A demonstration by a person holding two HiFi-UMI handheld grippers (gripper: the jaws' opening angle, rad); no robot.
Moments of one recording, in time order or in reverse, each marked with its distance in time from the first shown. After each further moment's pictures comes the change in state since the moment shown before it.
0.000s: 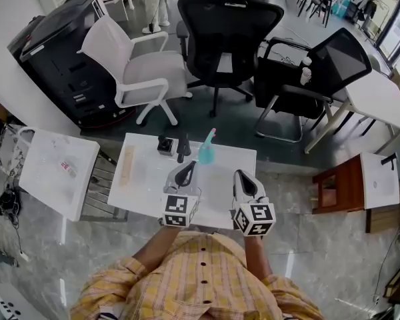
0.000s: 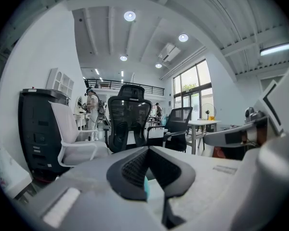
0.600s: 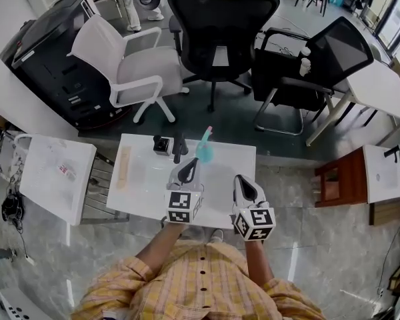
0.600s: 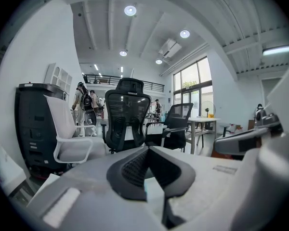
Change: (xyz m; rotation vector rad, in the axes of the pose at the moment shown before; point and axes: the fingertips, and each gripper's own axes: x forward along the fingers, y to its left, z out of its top) left arm 0.034 -0.008 -0.017 -0.011 0.048 -0.017; right arm -0.003 -0.015 -0.027 0.038 0.048 -0.024
